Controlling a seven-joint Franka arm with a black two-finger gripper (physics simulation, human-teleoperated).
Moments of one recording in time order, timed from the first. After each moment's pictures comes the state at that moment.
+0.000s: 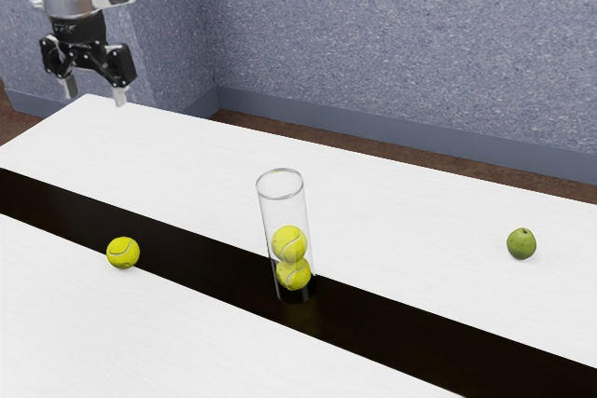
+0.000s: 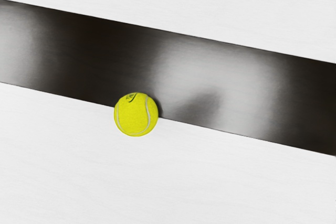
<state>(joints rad) -0.08 -0.06 0.24 -1.61 0.11 1.53 -0.04</state>
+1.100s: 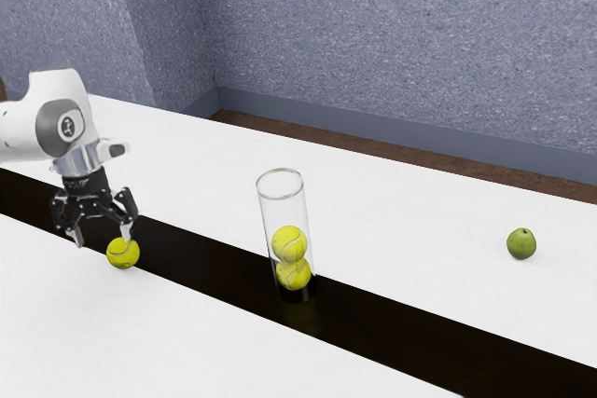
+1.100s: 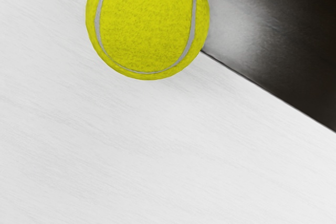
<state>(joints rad) 0.00 0.05 0.37 -2.18 -0.09 2.00 -0.11</state>
